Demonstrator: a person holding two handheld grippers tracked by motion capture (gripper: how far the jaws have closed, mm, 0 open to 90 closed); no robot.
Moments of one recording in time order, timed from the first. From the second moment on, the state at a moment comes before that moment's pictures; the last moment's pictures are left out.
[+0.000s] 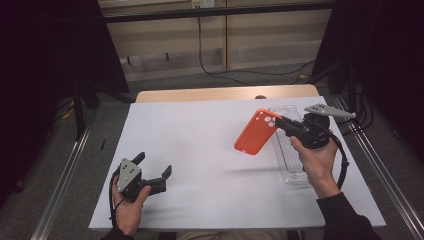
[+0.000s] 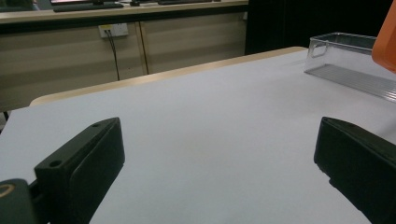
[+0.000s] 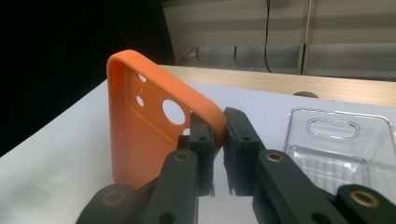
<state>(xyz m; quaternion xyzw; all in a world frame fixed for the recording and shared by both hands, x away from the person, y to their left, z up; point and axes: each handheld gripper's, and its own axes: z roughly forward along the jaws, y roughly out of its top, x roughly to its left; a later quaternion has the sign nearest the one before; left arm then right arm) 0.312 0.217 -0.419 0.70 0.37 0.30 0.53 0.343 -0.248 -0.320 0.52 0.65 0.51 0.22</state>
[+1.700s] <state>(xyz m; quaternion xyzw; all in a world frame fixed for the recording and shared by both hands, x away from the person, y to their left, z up) 0.309 0.218 -0.424 0.69 0.39 0.28 0.54 0.377 -0.307 -0.291 0.53 0.63 0.47 0.31</state>
